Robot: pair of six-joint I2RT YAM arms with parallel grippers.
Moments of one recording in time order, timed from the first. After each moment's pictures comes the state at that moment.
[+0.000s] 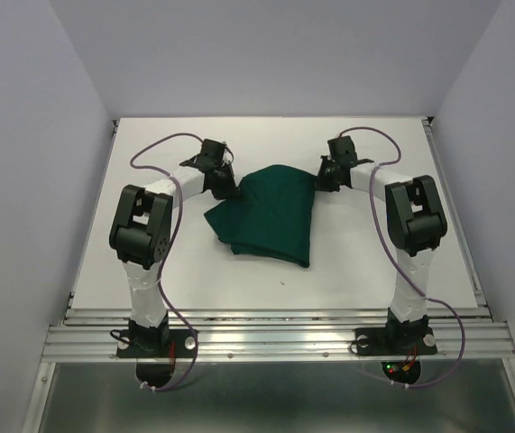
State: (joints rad) left arm -0.34 1.96 1.35 -0.33 0.17 -0.56; right arm 0.27 2.08 1.43 -0.23 -0.09 0.54
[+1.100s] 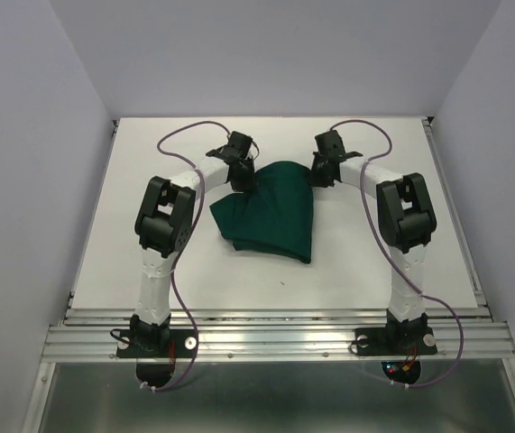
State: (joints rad) left arm -0.45 2.18 1.67 -0.47 0.07 -0.50; right arm 0.32 2.16 1.59 -0.35 0.06 0.53
